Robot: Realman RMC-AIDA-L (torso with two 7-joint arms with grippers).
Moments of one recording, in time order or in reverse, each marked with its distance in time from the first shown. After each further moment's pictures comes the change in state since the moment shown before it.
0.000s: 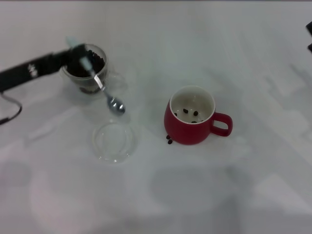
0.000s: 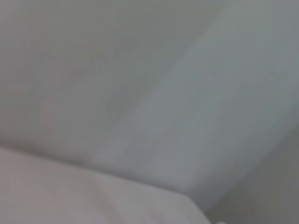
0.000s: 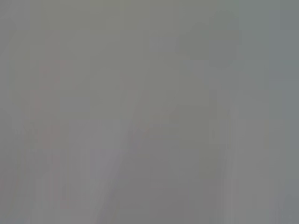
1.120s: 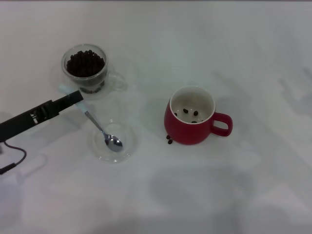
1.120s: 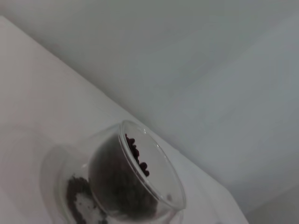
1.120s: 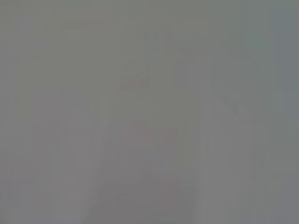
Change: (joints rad) left arm 0.161 -0.036 0.000 0.072 0.012 -0.113 -0.008; right arm -0.047 0.000 0.000 -0.014 0.057 -0.069 0.064
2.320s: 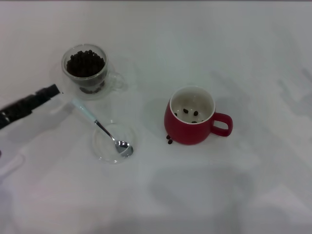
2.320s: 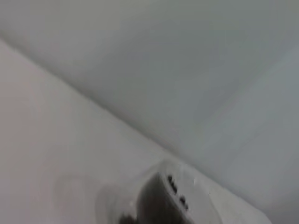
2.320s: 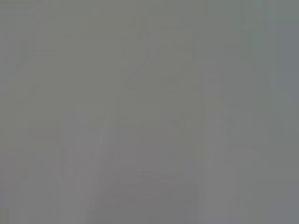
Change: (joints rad) left arm 0.052 0.041 -0.003 0.003 -0.076 -0.022 0.101; right arm 0.000 0.000 -0.005 0.000 -0.006 -0.006 -0.008
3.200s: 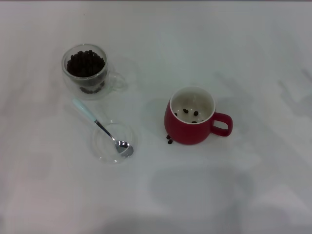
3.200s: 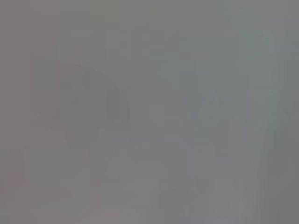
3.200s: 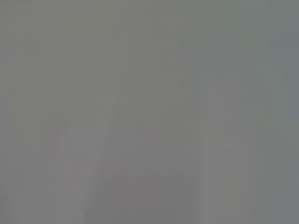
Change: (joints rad) left arm 0.163 -0.041 -0.007 -0.072 -0.653 0.047 0.680; right arm -0.002 0.000 -0.005 0.011 0.000 0.019 -0.003
